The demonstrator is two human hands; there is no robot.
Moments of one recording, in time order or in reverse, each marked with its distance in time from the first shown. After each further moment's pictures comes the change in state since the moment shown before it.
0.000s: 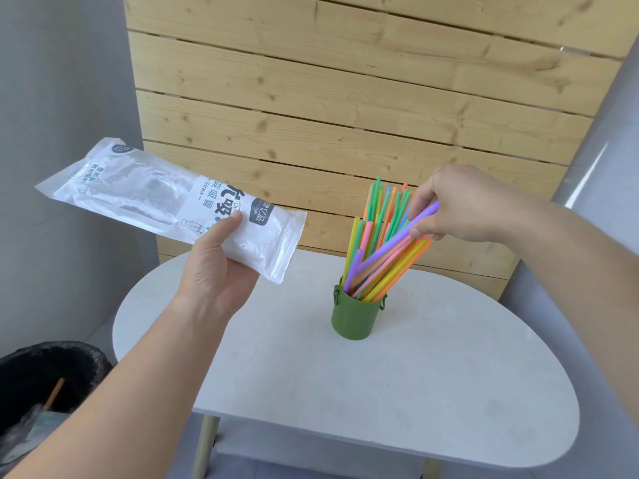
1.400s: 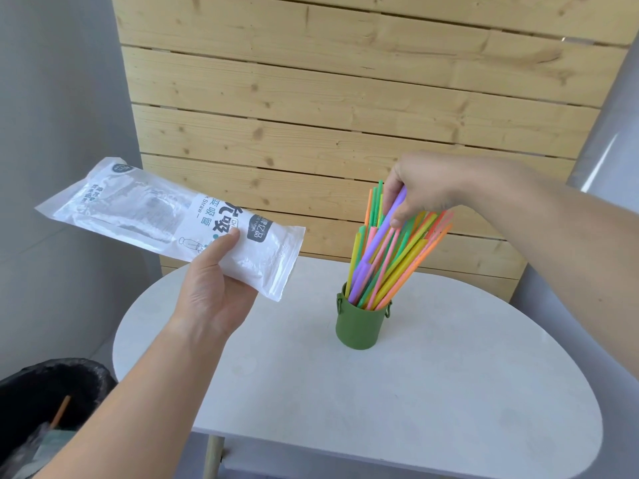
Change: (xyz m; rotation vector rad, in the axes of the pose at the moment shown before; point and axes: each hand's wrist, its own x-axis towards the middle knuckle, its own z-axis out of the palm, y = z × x) left_hand 0.005 -0.005 -0.010 0.013 0.004 -0.022; right_hand 0.068 -0.003 -0.001 -0.138 -0.172 -0.165
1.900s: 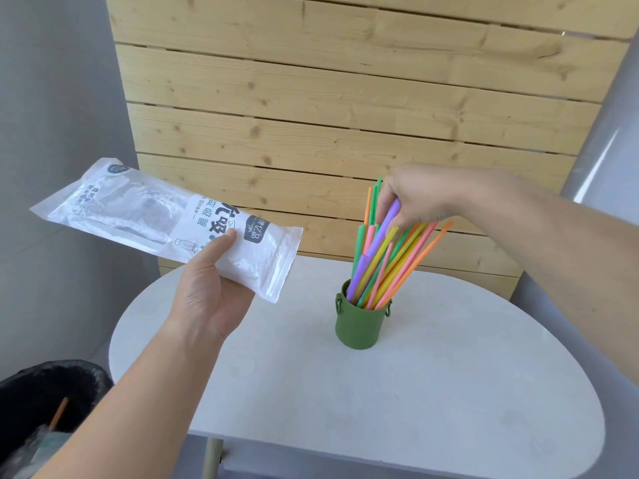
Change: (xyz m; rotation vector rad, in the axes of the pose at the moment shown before) left_hand -0.003 0.000 0.003 0.039 -0.014 0.000; right_hand 0.008 0.003 0.018 -0.045 -0.040 -0.030
